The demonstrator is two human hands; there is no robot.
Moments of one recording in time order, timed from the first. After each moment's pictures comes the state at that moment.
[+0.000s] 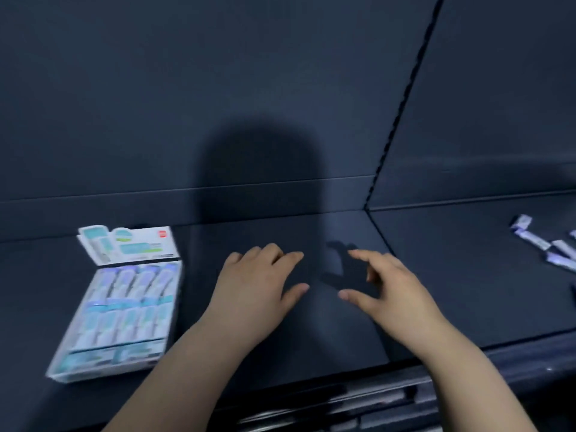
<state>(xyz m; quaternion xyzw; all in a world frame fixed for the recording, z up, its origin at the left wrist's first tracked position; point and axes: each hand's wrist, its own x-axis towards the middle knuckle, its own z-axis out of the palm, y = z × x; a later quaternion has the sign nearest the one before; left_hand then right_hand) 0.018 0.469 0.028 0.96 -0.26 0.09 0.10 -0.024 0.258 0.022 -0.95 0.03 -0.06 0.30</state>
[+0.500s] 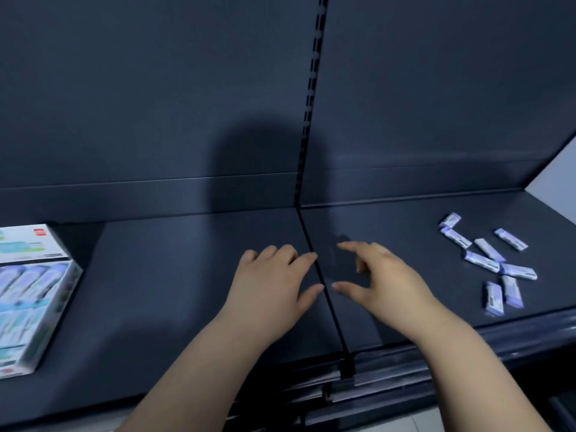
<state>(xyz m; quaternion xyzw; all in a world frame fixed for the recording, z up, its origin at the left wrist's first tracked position) -0.002 0.305 0.030 0.95 -0.29 0.06 0.08 -0.032 0.119 0.040 -0.98 0.01 -0.01 0.22</state>
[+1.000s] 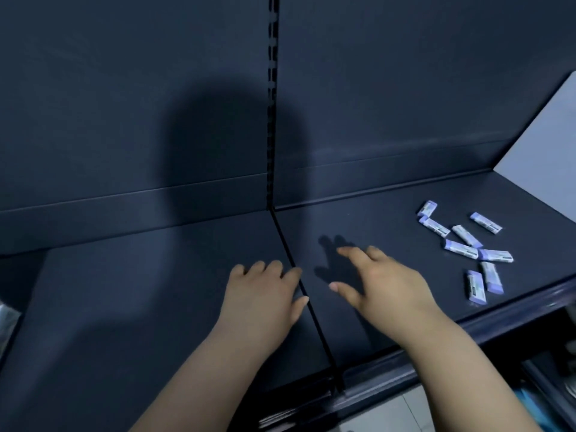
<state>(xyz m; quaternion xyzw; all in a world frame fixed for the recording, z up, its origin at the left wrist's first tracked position) 0.019 0.281 0.014 0.95 -0.31 0.01 0.01 -0.026 0.101 0.031 -1.00 0.06 -0.01 0.06</state>
